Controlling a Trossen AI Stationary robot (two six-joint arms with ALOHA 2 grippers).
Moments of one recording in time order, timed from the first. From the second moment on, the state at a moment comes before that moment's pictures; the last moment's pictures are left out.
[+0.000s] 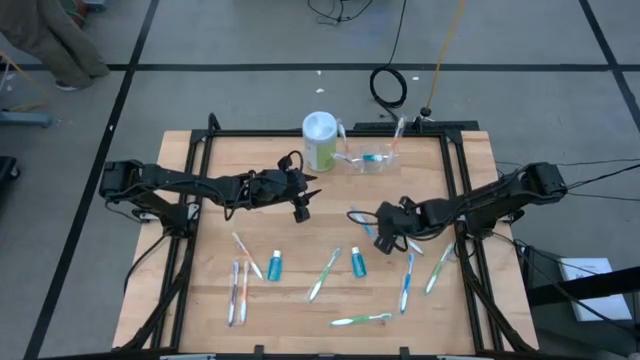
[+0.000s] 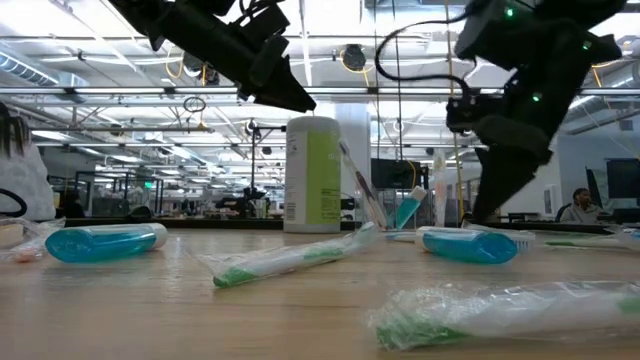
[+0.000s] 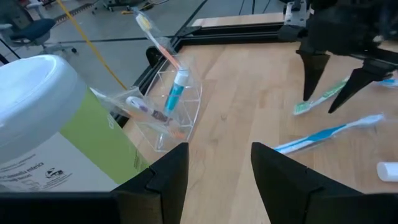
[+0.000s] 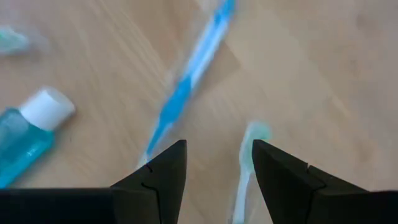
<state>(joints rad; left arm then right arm) 0.07 1.46 0.86 0.18 -0.32 0.09 0.15 1.38 0.65 -0.43 0.30 0.69</state>
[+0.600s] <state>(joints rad) 0.07 1.46 0.86 0.18 -0.32 0.09 0.15 1.38 0.43 -0.32 0.33 0.77</state>
